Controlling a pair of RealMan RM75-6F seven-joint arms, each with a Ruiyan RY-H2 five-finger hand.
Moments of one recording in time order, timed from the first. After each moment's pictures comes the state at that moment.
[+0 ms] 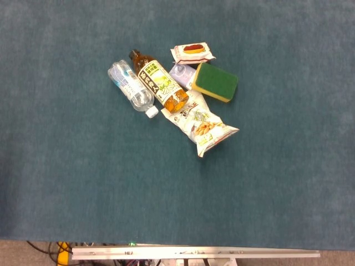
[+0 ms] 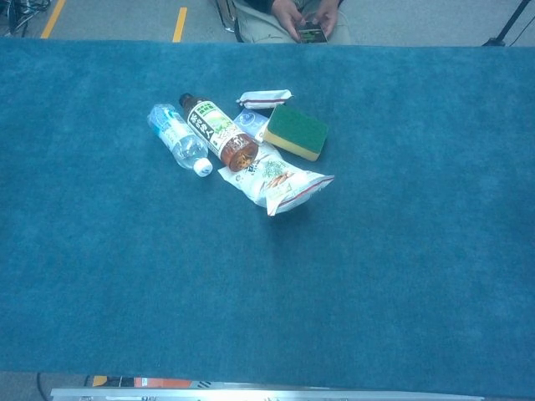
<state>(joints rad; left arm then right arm) -0.04 -0.98 -0.04 -1.82 1.41 1.46 0.09 0.10 -1.02 0.02 -1.82 -1.60 1.45 -0.04</state>
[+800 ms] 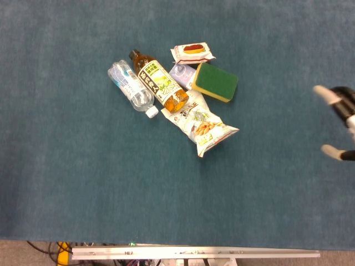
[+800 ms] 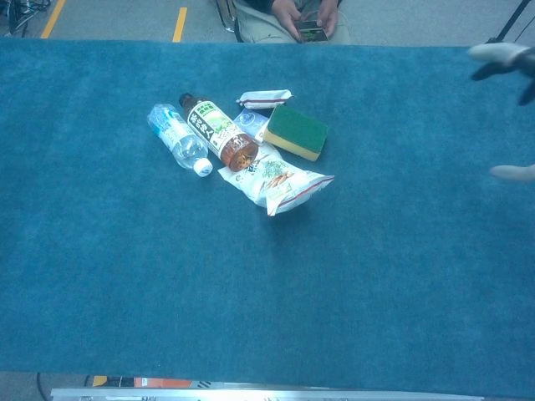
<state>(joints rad) -0.03 -0.99 -0.03 -1.84 1.50 1.53 0.09 0.26 -1.04 0.04 -1.86 -1.69 1.27 -0.12</state>
